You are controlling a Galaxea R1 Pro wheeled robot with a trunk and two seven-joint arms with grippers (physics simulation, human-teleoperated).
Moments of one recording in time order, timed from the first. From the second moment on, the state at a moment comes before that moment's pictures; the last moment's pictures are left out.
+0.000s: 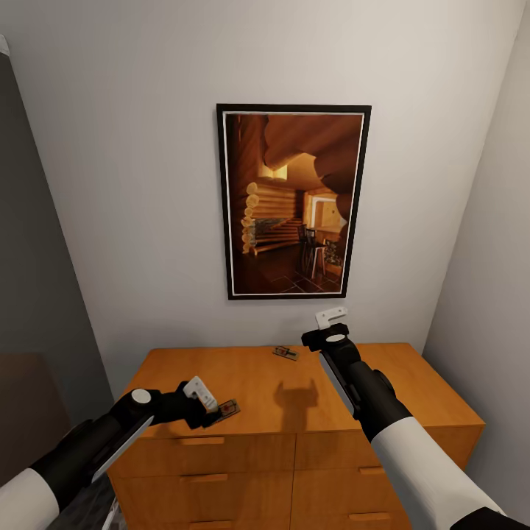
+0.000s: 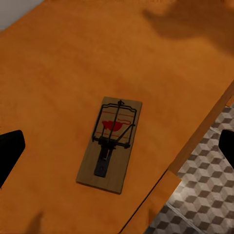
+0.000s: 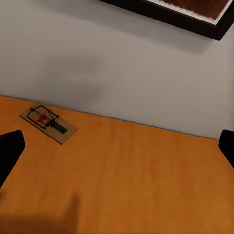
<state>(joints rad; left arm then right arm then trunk) -0.60 0.37 -0.68 -1.11 0.22 0.42 -0.45 -0.76 0.05 0.33 -1.03 0.00 0.67 -0.23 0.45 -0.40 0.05</state>
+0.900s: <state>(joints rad) -0.60 0.37 -0.65 -1.11 0.22 0.39 -0.45 -0.76 0.05 0.33 -1.02 0.00 0.67 -0.23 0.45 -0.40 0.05</state>
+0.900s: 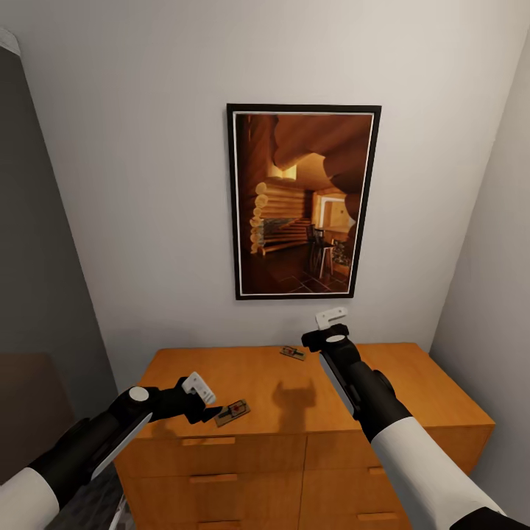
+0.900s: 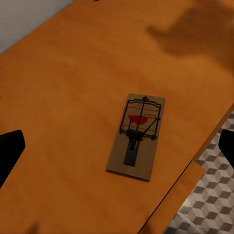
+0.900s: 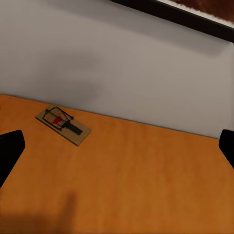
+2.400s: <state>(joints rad) -0.60 0.36 -0.67 -1.11 0.22 0.39 -0.45 -0.76 0.05 0.33 -1.00 0.00 0.67 -0.23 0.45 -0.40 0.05</state>
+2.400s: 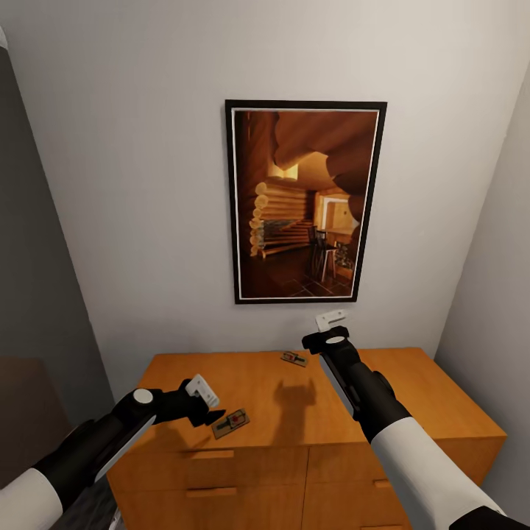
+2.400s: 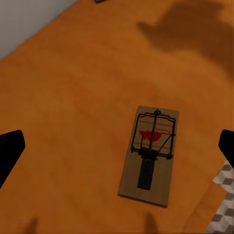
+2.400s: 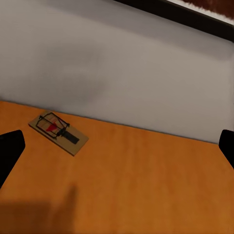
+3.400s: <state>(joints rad) -0.60 0.34 -0.68 -1.10 0.09 0.39 -0.45 -0.76 0.05 0.33 -0.99 0.00 0.67 -0.23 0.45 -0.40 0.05</state>
